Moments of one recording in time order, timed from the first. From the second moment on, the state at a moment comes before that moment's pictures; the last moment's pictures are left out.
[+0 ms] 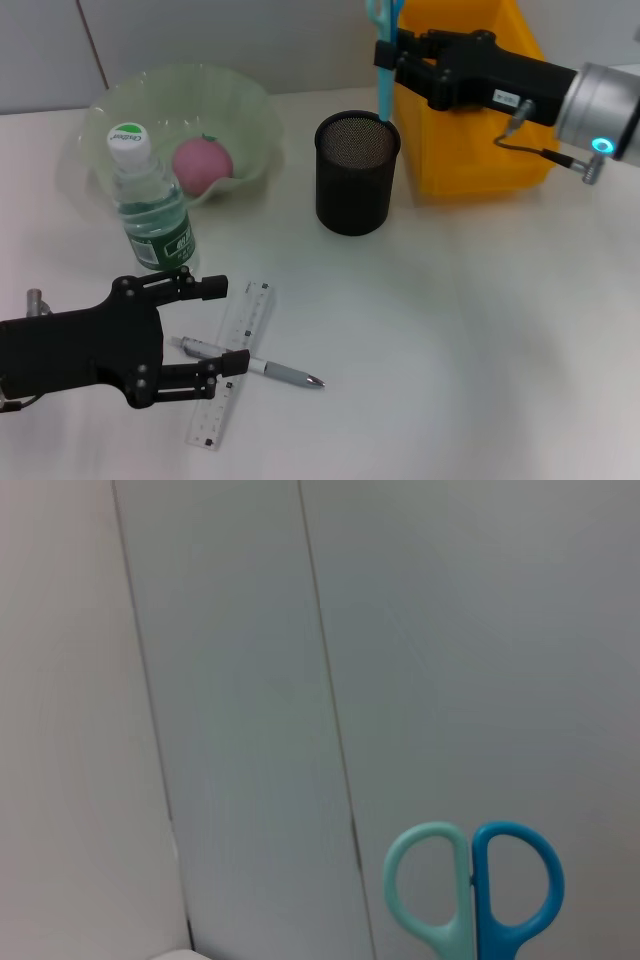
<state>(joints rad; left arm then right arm) -0.38 -2.06 0.92 0.72 1.79 1.73 -1.14 0.63 2.08 -0.79 -0.60 -1.56 -1.25 1.30</state>
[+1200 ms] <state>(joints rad) -0.38 -2.06 0.93 0.70 1.79 1.74 -1.13 0.73 2.09 -0.80 -0.36 -1.55 -1.07 1.17</state>
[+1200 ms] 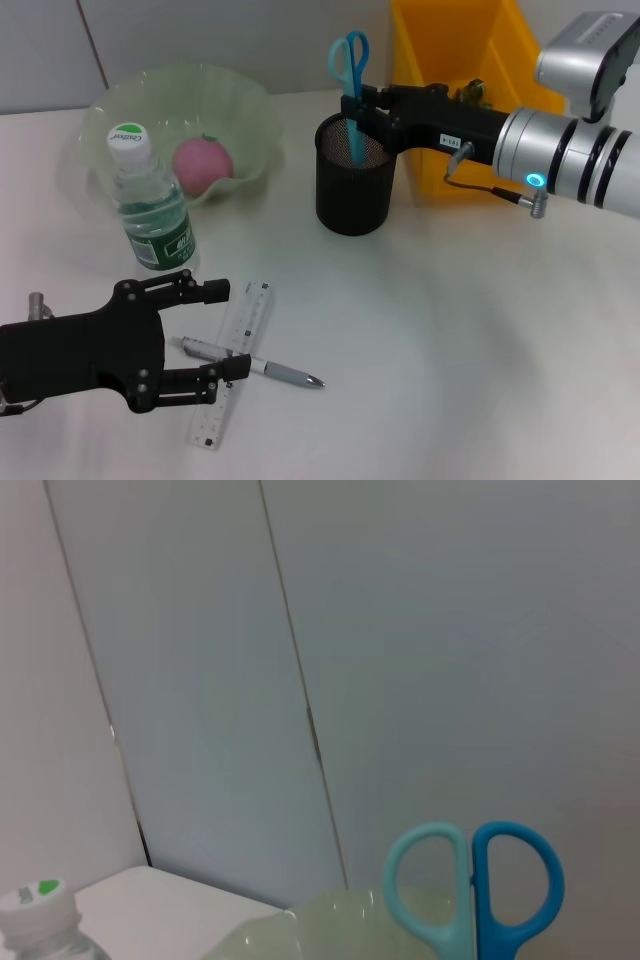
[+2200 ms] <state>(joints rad) -0.38 -2.06 0.92 0.70 1.79 1.74 -1.14 0.73 2.09 -0.87 -0.36 -1.55 -1.05 1.16</state>
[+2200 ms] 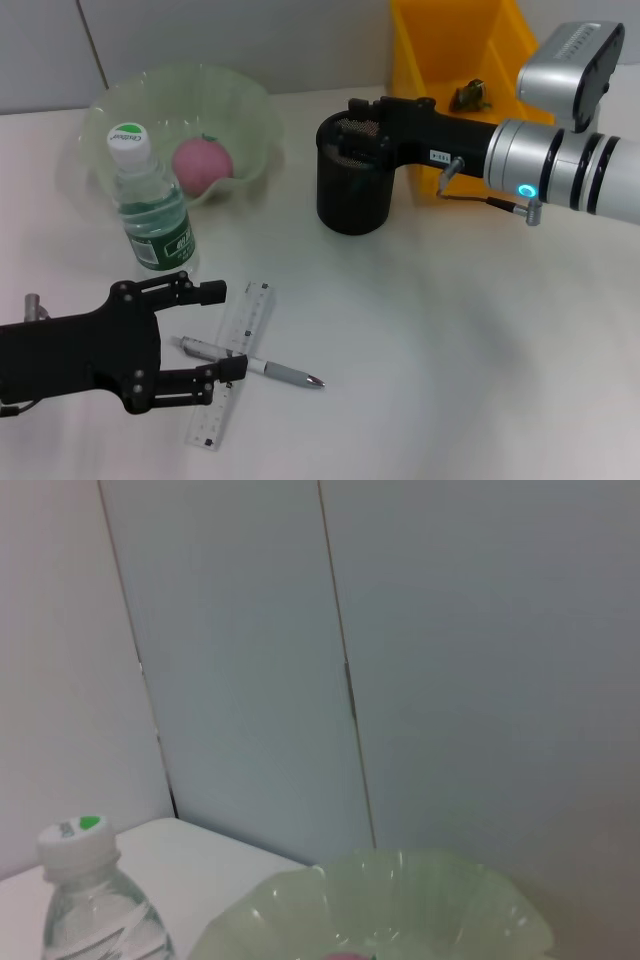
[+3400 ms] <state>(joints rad) -0.40 -2.06 0.91 0.70 1.78 1.75 -1.17 0.50 2.00 -0.87 -0.77 -1.81 -1.65 1.56</state>
